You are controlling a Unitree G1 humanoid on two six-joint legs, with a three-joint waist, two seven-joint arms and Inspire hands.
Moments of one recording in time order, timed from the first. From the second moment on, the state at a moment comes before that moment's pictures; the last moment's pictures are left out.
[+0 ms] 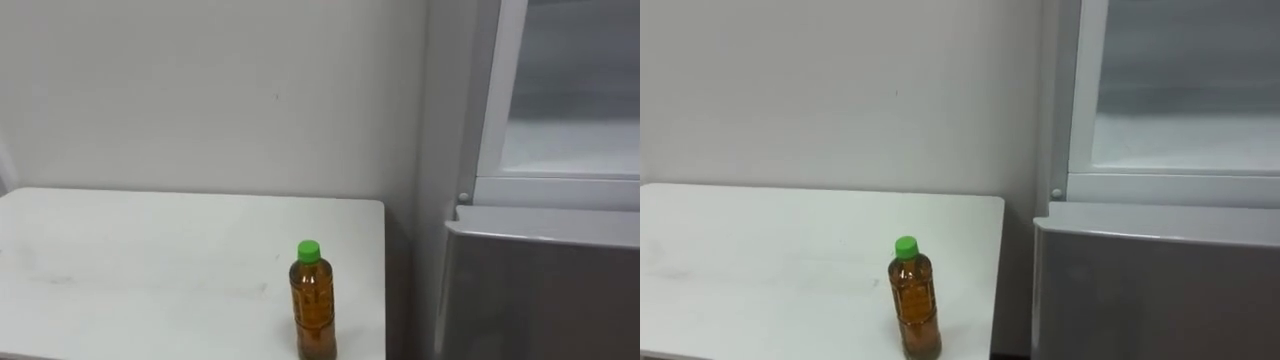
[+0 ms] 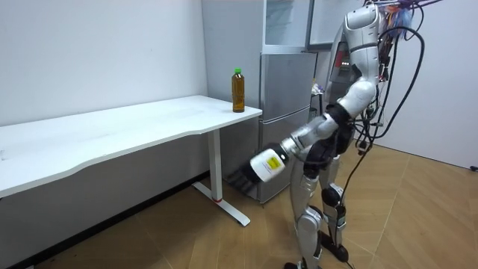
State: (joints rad) left arm 0.37 0.14 0.21 0.61 -0.36 -0.18 0.16; right arm 0.26 -0.21 -0.13 1.13 0.35 -0.09 0.14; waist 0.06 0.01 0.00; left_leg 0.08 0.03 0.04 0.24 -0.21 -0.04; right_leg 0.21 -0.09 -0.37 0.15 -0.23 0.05
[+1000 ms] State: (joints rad) left arm 0.30 0.17 0.09 1.09 -0.23 -0.09 0.03; right arm 0.23 -0.21 -0.10 1.17 0.35 -0.09 0.14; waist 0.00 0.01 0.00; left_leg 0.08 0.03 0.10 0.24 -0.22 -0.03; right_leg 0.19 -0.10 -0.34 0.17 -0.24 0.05
